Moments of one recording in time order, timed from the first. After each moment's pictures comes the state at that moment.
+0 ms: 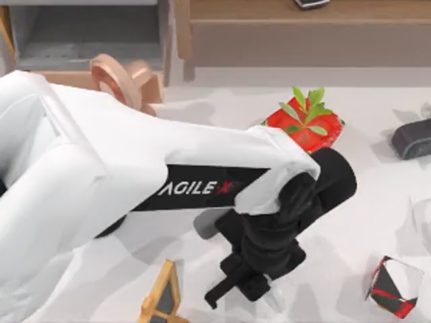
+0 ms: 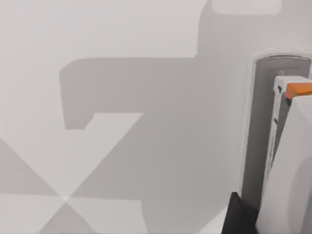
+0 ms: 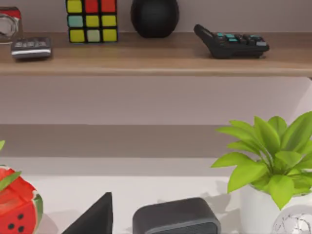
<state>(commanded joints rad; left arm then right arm) -1.00 2.12 1.43 -0.89 0.00 -1.66 0.00 0.00 0.00 0.00 0.00 0.00</state>
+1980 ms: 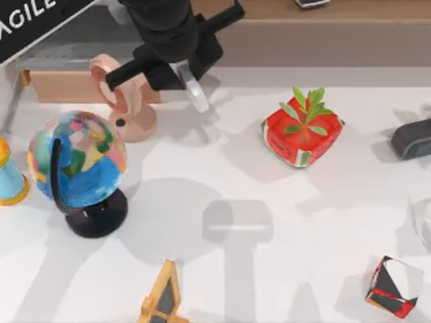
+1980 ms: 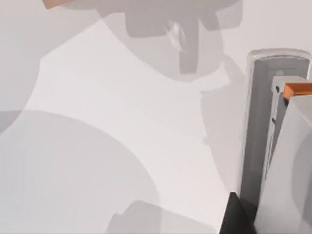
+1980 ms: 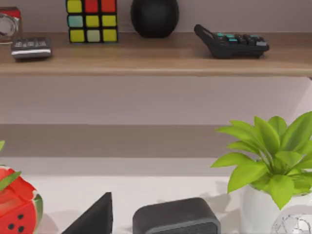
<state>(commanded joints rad) -0.55 2.05 1.97 -1.16 -0.05 -1.00 0.00 0.00 0.00 0.00 0.00 0.00</state>
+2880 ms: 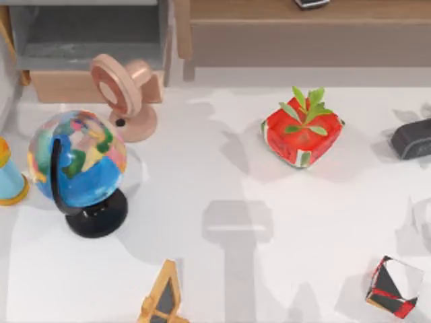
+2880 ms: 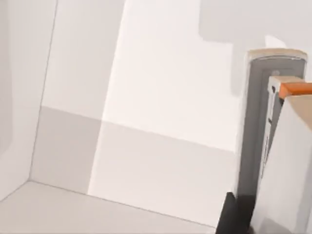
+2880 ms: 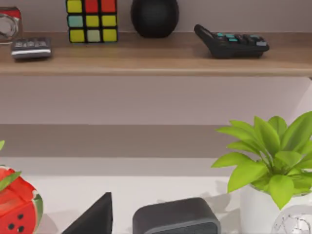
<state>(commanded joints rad) 0.24 2.44 2.56 -1.46 -0.08 0.07 0.00 0.00 0.00 0.00 0.00 0.00</state>
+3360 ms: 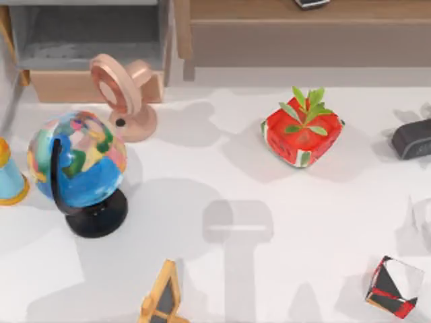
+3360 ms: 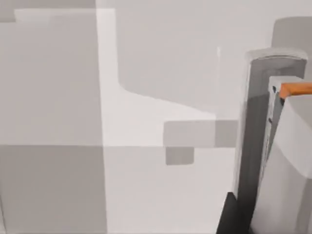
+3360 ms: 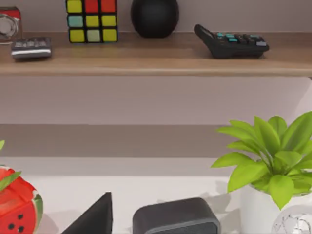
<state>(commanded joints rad) 0.34 2.68 2.64 -1.52 0.02 0.36 0.00 0.00 0.00 0.00 0.00 0.00</state>
